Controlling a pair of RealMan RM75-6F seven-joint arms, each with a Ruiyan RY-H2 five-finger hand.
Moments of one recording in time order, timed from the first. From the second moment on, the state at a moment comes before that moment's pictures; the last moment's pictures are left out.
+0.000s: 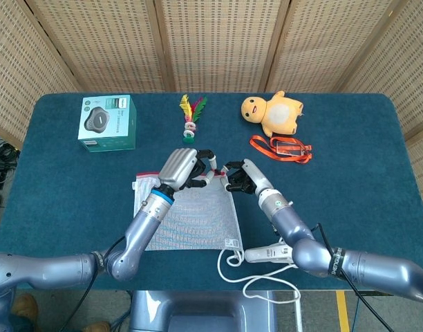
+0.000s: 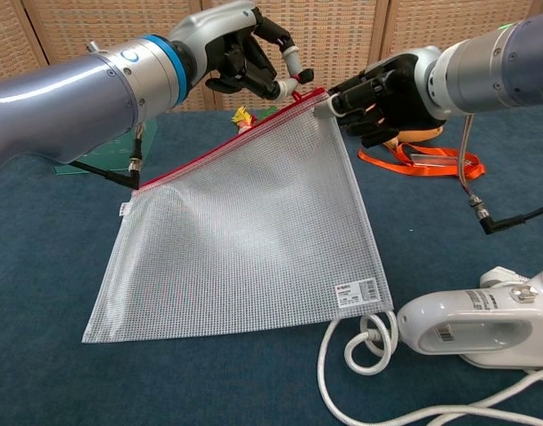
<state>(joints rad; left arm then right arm) -0.99 -1.69 -0.41 -1.52 0.93 1.01 0.10 0.99 -1.34 0.41 -1.74 -0.31 0.74 0.21</state>
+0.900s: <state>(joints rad) -0.88 -1.59 -0.37 -1.42 0.95 0.97 -0.02 0.86 -1.25 0.52 -1.81 -0.46 0.74 0.36</state>
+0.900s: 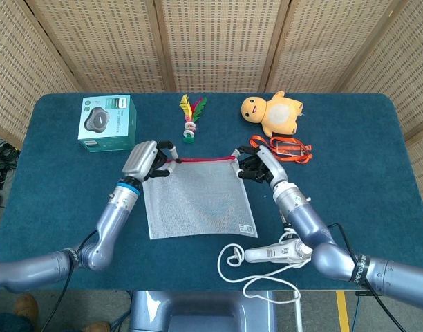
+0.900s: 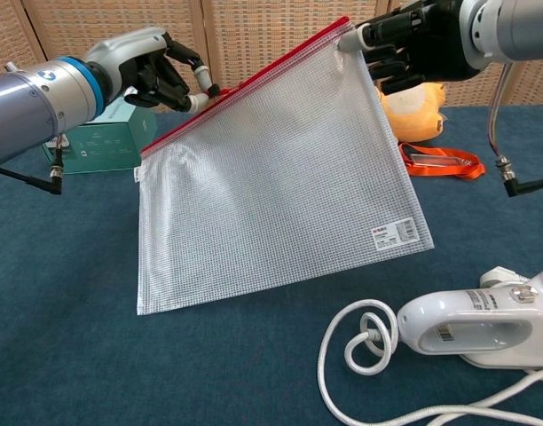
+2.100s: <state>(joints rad) -0.77 -1.33 -0.37 -1.40 0.89 0.90 -0.02 0.77 -1.15 0.54 -1.78 -0.49 0.70 0.46</state>
